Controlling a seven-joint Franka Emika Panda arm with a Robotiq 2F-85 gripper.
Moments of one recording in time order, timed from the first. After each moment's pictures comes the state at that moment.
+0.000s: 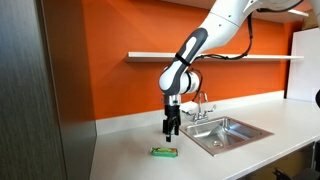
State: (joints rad) arm 0.18 0.29 0.17 -2.23 0.05 2.45 -0.41
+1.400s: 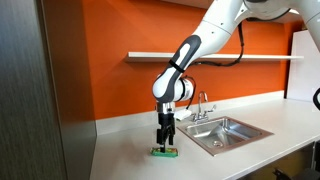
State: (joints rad) arm 0.17 0.38 0.24 -2.19 0.05 2.45 -0.41
